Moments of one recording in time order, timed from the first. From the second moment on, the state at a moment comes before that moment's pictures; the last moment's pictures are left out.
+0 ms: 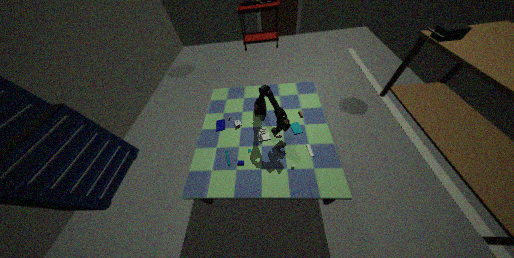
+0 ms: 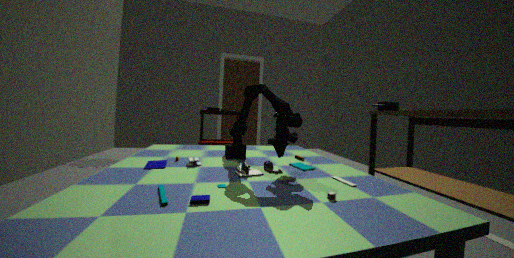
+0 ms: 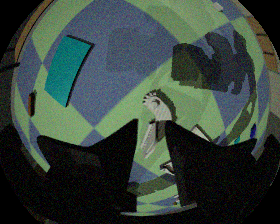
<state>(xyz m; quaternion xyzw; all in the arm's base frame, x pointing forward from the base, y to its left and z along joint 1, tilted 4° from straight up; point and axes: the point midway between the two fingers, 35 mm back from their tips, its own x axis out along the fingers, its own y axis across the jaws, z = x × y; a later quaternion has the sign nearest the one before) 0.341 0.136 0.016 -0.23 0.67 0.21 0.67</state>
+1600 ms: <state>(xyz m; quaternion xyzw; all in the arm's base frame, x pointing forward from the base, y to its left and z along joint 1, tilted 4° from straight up) 0.339 0.135 0.023 -0.23 0.68 0.21 0.67</state>
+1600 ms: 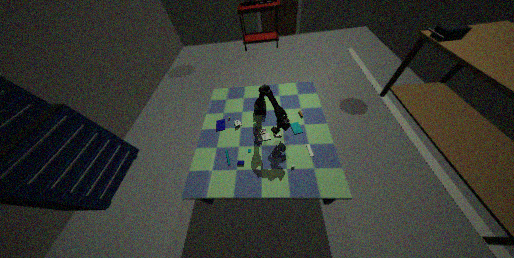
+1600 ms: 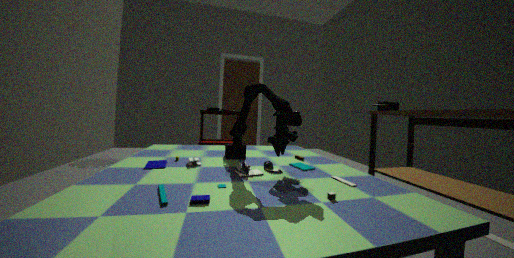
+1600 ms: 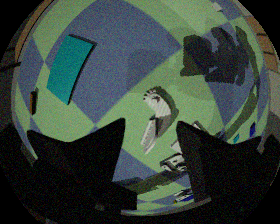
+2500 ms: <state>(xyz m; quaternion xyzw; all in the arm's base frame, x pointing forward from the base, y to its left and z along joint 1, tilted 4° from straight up) 0.339 0.135 0.023 -0.23 0.68 0.21 0.67</state>
